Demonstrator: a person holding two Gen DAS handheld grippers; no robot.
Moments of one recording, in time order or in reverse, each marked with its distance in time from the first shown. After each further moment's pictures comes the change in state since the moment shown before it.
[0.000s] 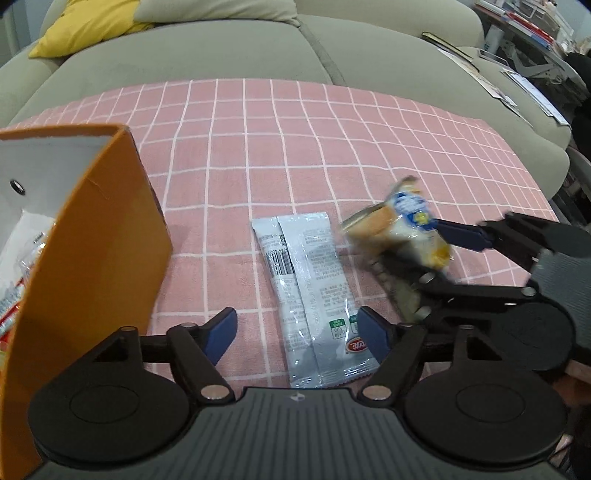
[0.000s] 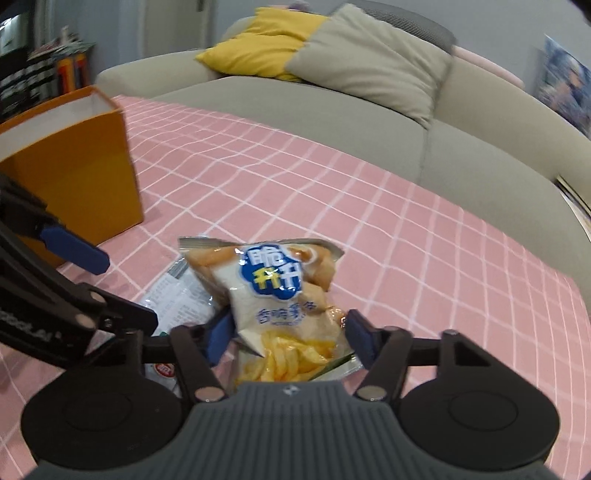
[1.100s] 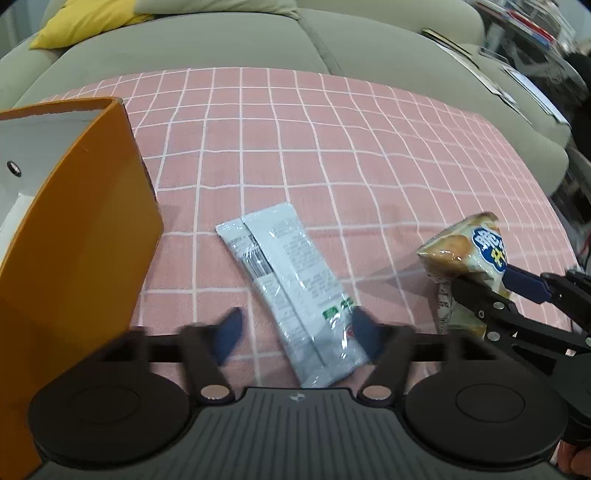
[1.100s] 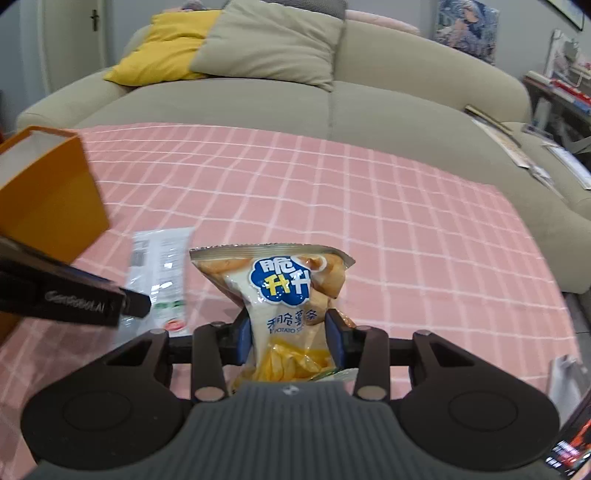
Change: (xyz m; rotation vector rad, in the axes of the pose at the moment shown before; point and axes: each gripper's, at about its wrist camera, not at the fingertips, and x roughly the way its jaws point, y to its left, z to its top) left arm 0.004 -0.007 -0.007 -0.019 0.014 -0.004; right arm -0.050 0.008 -0.026 0.221 0.078 -0.201
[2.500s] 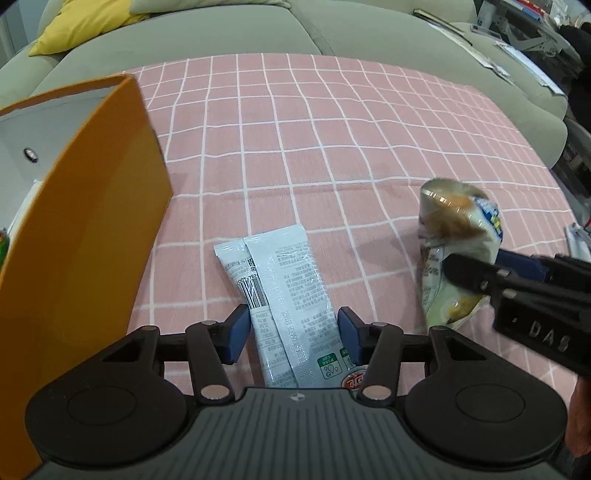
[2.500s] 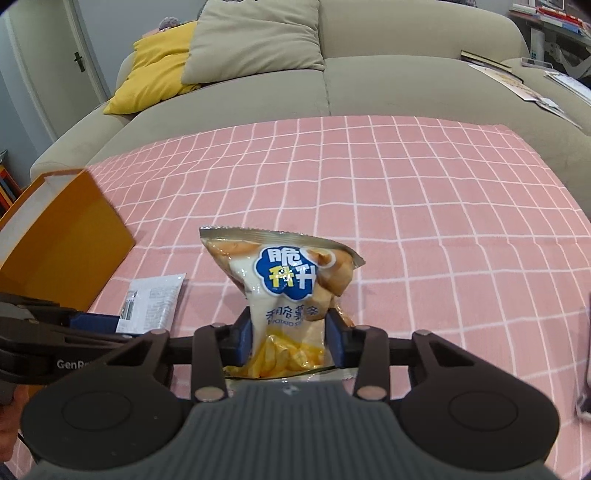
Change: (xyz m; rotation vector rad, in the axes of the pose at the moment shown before) left arm -0.040 0.002 -0.062 0.076 0.036 0.024; right arm -0.018 -0.015 -0.020 0.197 0.027 0.179
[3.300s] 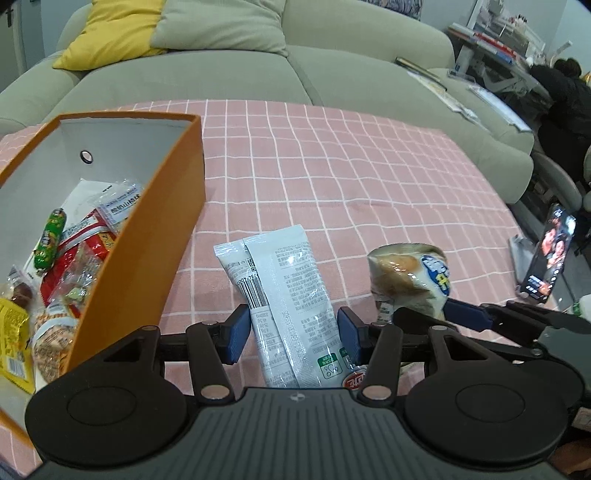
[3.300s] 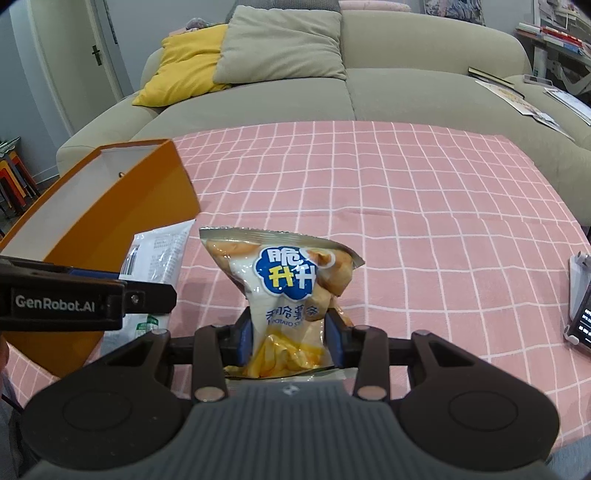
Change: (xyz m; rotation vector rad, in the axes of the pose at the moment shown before) left arm -0.111 0.016 -0.055 -0.040 -0.136 -0.071; right arm -0.075 0.054 -0.050 -0.044 -0.024 0.013
